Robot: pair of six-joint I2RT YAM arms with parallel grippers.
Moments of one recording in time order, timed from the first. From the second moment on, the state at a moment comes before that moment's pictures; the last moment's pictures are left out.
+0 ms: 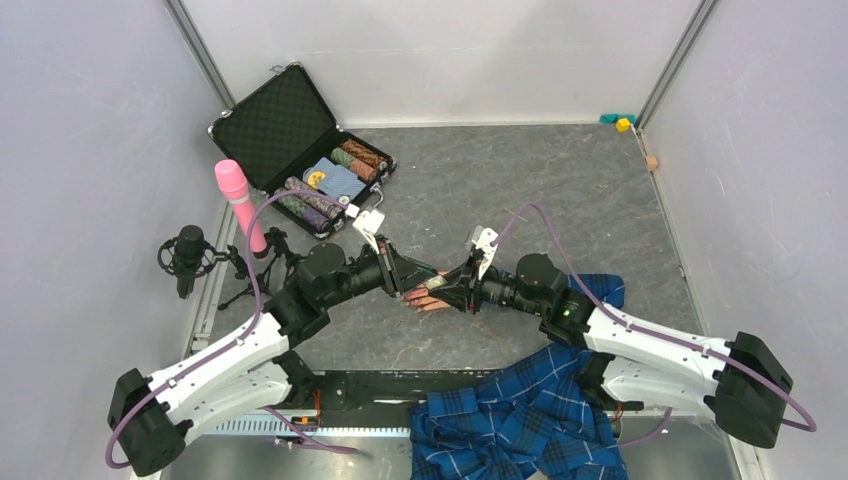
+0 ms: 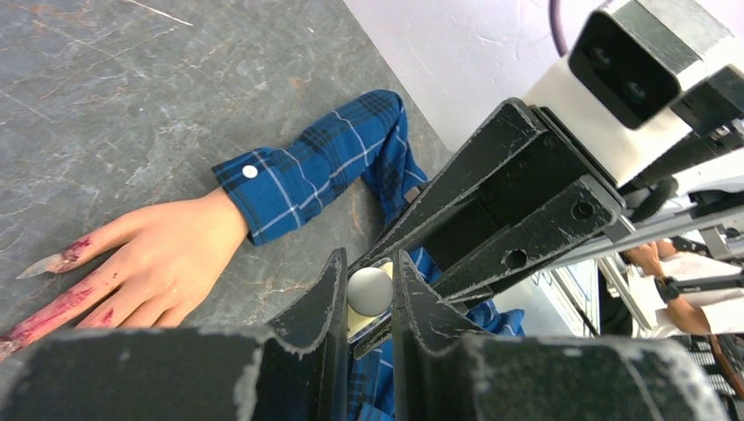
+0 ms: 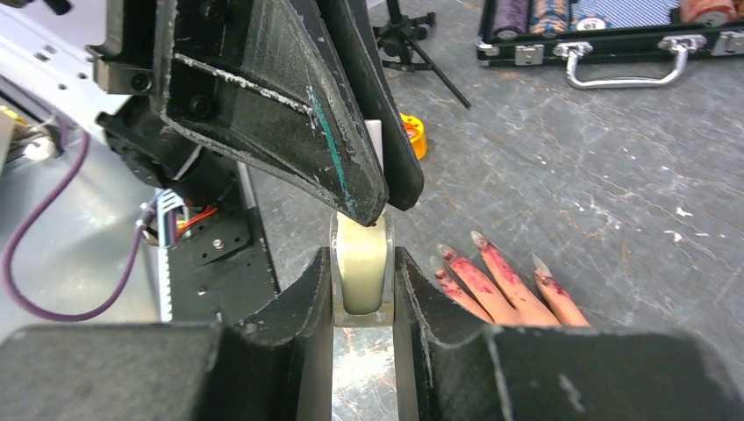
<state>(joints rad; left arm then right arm) -0.80 0.82 0.55 0.17 0.30 -0.71 0.95 0.99 0.51 0.39 -0.28 0.22</state>
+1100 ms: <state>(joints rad) -0.77 1.02 0.44 0.30 -0.02 -1.04 1.23 1.39 0.78 0.11 0.62 0.10</state>
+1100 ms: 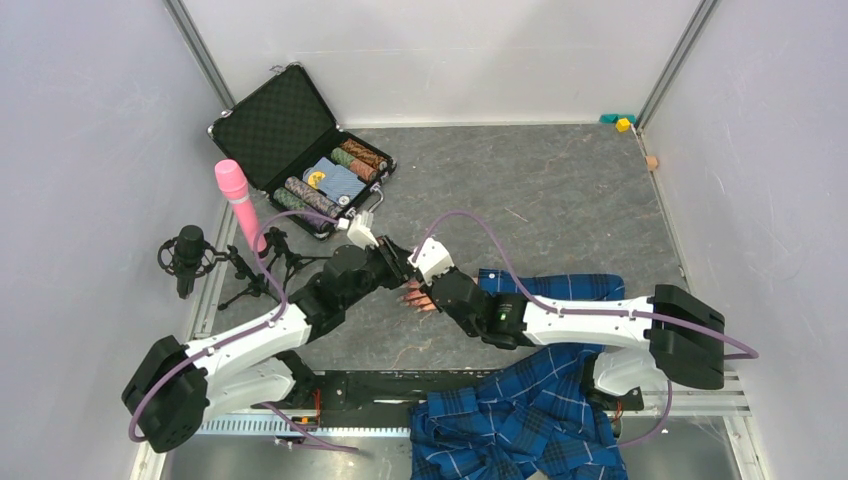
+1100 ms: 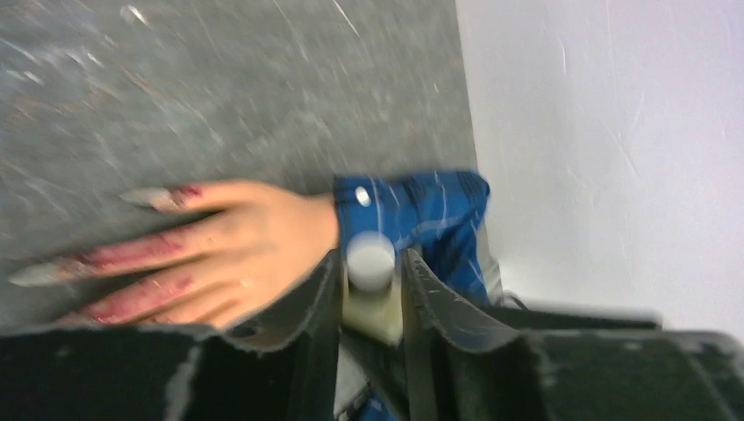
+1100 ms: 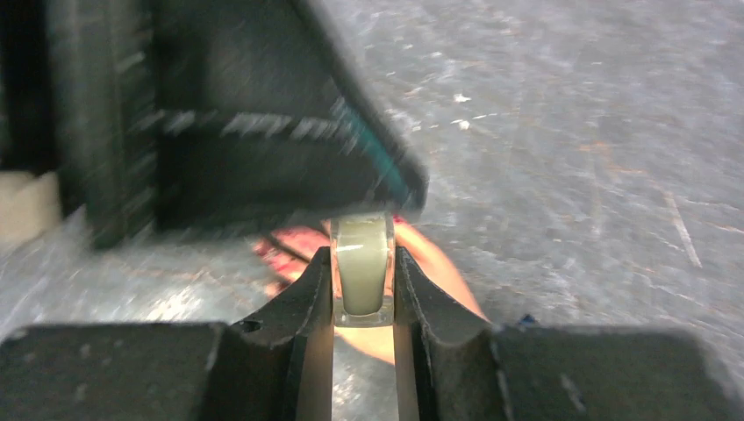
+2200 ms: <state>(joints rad) -0.79 0.80 0.57 0.10 0.24 -0.70 0.82 0.91 0.48 0.24 -0.19 0.07</state>
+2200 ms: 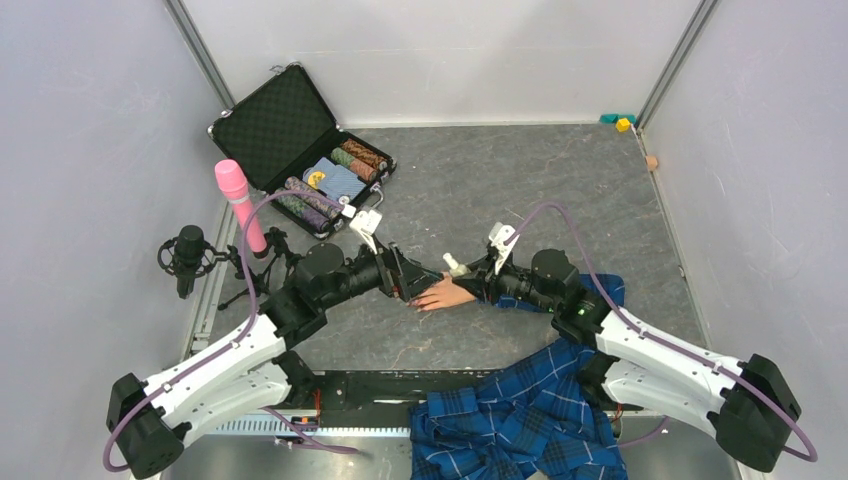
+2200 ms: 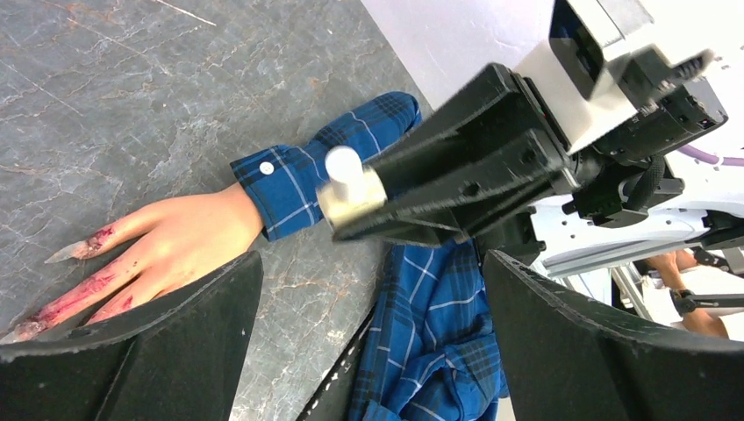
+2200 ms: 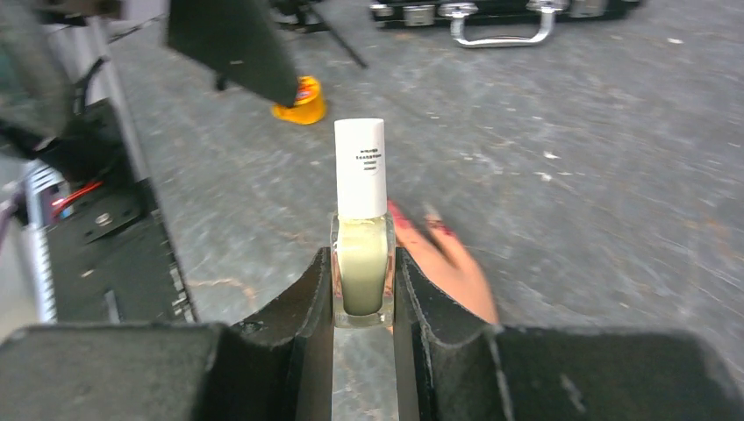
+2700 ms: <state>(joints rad) -0.79 0.86 0.57 0.21 0.44 -0.70 0.82 0.92 0.44 0.42 -0.54 0.18</state>
